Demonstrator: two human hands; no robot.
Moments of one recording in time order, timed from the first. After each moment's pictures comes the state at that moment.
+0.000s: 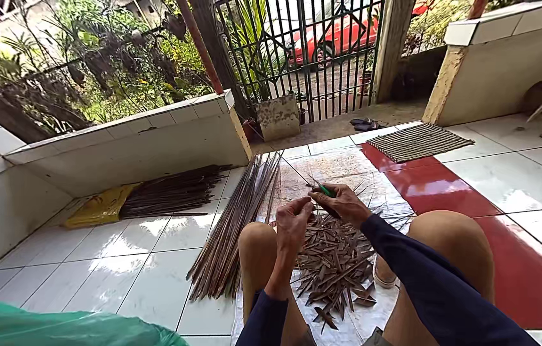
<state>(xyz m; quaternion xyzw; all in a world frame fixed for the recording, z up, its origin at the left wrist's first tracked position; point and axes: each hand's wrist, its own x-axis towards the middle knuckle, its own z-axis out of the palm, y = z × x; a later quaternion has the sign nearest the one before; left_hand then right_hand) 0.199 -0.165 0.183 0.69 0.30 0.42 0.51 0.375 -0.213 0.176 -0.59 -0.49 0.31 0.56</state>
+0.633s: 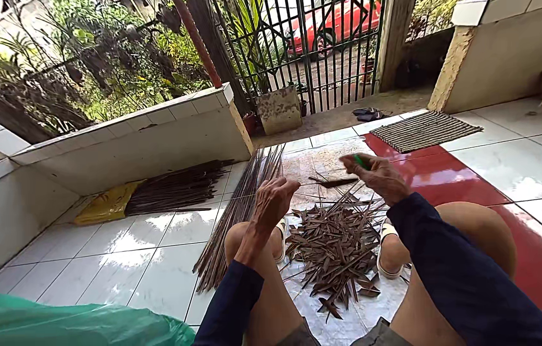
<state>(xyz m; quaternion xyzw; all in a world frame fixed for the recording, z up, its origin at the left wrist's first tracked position) 0.167 -0.085 0.203 0.94 0.17 0.30 -0.02 0.427 -0.246 0.207 -0.62 -0.49 0.19 0.58</state>
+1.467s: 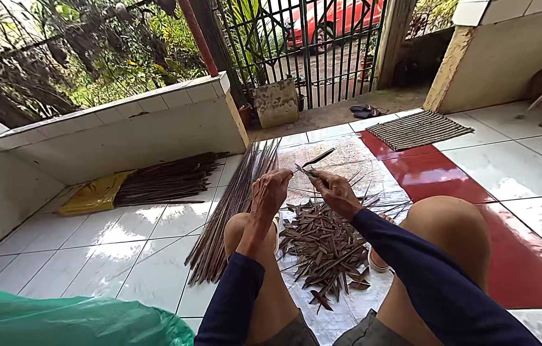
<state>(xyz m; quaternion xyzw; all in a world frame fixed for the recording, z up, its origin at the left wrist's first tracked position) 0.179 -0.085 0.200 0.90 0.30 0.30 0.05 0.358 -0.203 0.160 -0.68 -0.55 0.10 0.47</state>
